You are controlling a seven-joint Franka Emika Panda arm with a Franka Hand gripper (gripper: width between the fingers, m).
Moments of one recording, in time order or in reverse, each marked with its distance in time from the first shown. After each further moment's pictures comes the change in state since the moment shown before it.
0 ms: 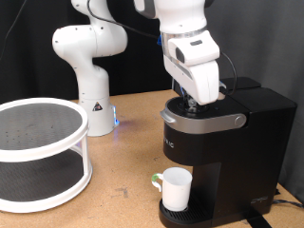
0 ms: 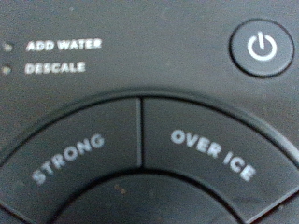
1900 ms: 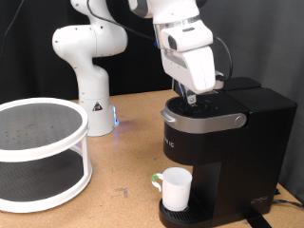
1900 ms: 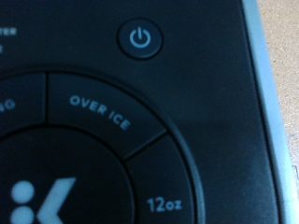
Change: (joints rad) arm -0.006 -0.048 -0.005 -0.059 -0.002 0.171 0.002
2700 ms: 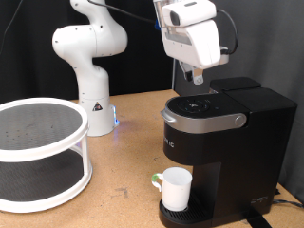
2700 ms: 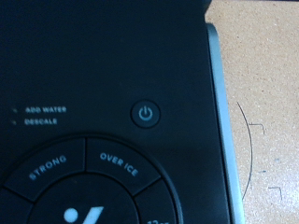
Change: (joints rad) arm 0.001 -0.057 0.000 0.038 0.037 -0.077 -0.030
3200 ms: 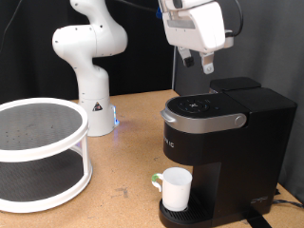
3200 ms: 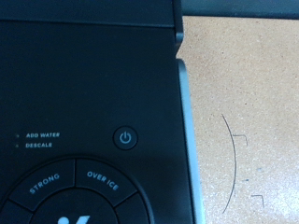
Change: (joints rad) arm 0.000 -0.012 -0.002 0.051 0.011 -0.043 0.000
